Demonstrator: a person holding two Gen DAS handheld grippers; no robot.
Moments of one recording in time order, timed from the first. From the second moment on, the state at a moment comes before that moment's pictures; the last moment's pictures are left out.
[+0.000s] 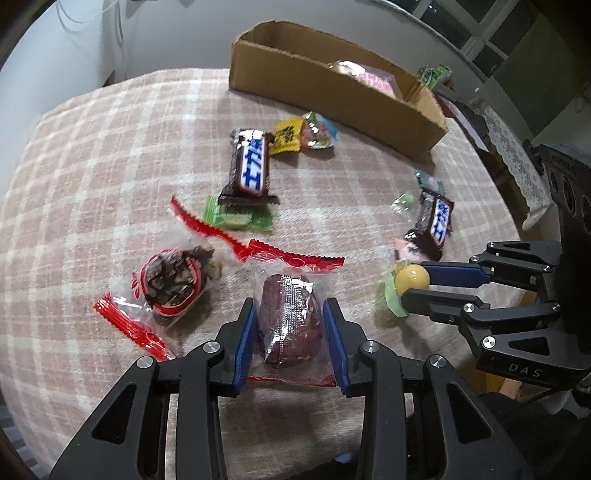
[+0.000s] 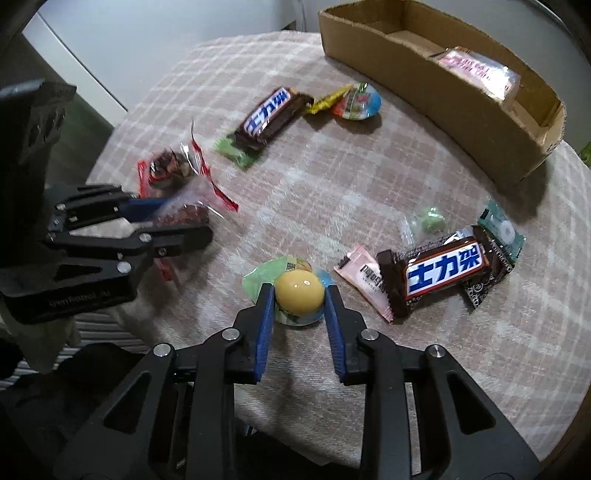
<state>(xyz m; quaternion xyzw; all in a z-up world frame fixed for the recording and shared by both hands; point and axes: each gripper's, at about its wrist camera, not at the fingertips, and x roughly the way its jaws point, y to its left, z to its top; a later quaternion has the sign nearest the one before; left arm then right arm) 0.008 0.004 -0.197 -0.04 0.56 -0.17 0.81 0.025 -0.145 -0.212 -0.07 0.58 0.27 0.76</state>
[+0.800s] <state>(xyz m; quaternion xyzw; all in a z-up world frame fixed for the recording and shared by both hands) 0.091 -0.014 -0.117 -0.04 0.48 -0.19 0.86 0.112 -0.206 -0.116 -0.02 0.50 0.21 0.84</state>
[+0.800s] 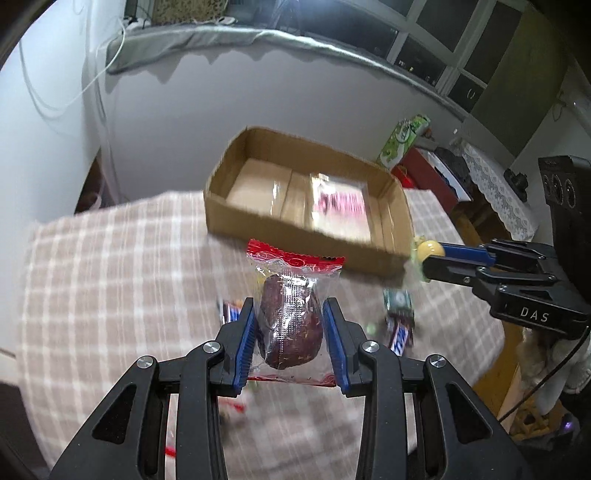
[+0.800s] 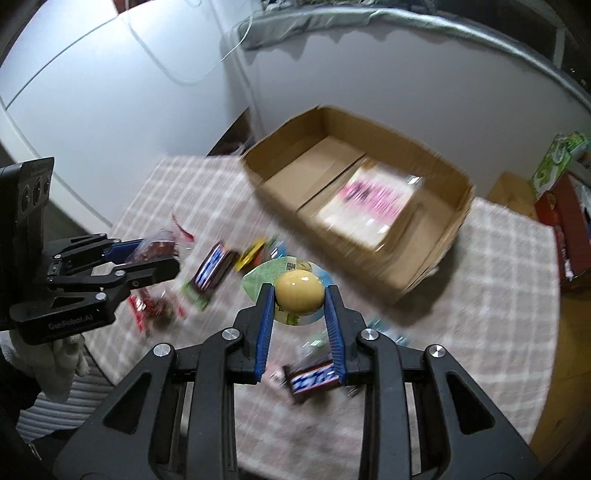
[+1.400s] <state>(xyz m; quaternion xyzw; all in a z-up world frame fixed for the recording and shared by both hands) 0.182 -0.039 -0.118 -0.02 0.48 -0.19 0.86 0.191 -0.243 -0.120 -0.02 0.50 0.15 0.85</state>
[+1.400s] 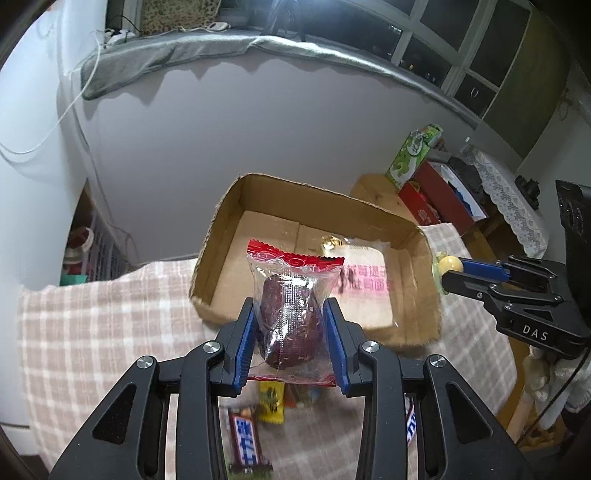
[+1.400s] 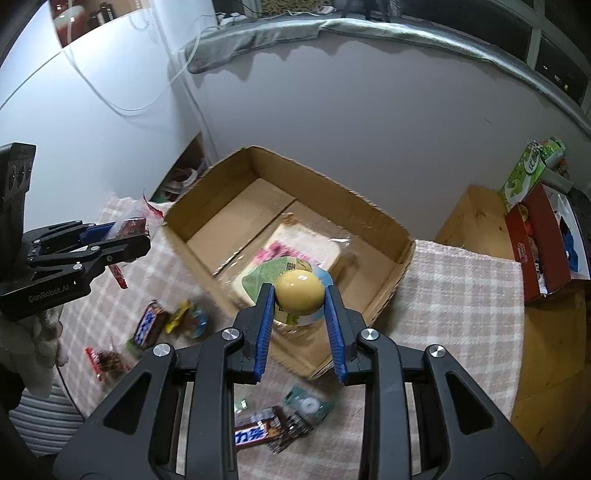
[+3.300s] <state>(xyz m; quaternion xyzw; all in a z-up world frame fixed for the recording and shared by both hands) 0.087 0.059 -0.109 -0.08 0.49 -0.12 0.86 0.109 -0.243 -0.130 0.03 0.54 0.16 0.82</state>
